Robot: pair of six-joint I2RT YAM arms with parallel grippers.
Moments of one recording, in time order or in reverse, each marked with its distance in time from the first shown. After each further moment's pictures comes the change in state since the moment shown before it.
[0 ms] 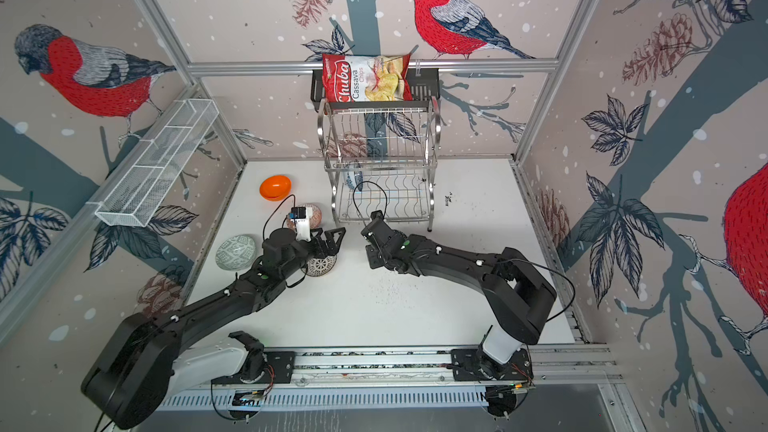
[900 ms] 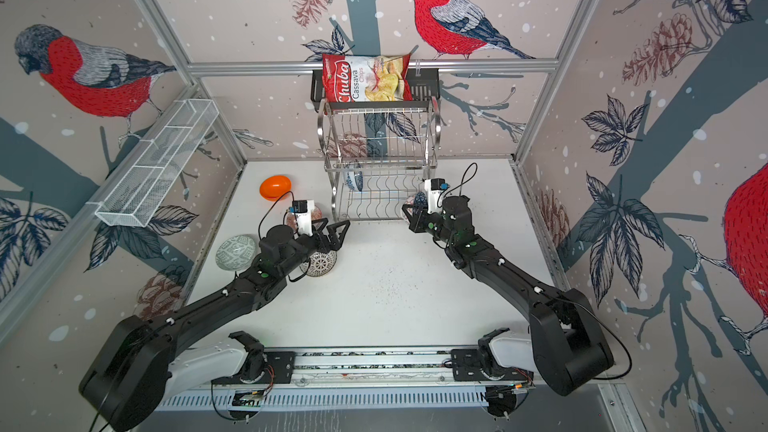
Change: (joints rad) left arm -0.036 0.001 0.047 0.101 0.043 0.026; right arm -0.493 -0.304 -0.330 0.688 -0.581 0.079
